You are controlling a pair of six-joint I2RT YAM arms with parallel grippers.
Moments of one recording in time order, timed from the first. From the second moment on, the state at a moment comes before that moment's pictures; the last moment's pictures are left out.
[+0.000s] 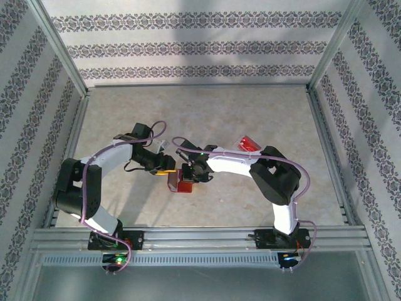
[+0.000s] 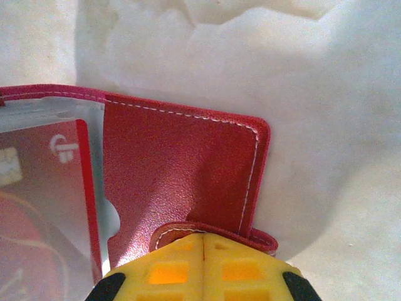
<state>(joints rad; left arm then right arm) -0.24 1.59 0.95 -0.71 0.76 -0.26 0.89 1.93 1.25 -0.57 -0.14 0.91</state>
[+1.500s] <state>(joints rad) -0.26 1.61 0.95 -0.67 0.80 -0.29 0.94 2.02 1.40 -0.74 -0.02 0.87</state>
